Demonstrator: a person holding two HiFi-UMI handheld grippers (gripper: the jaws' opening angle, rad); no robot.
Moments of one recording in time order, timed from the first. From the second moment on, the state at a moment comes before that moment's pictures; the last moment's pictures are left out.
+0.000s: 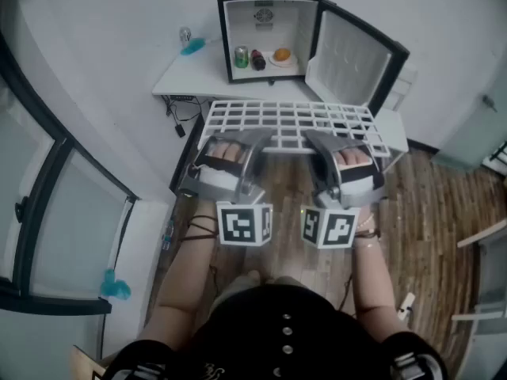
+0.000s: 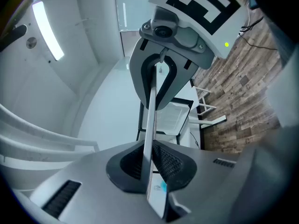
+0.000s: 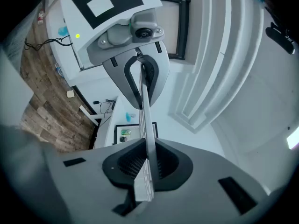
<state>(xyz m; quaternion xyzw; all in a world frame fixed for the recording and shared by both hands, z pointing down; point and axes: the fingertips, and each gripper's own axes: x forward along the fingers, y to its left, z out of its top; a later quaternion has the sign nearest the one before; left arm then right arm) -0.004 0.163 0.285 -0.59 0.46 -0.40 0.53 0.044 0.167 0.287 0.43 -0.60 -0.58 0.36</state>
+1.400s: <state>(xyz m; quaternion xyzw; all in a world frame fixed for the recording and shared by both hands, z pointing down) 0.015 0.147 0.298 -0.57 0.48 -0.42 0.52 0.066 0.149 0.293 0.42 -0.62 -0.58 0.32</state>
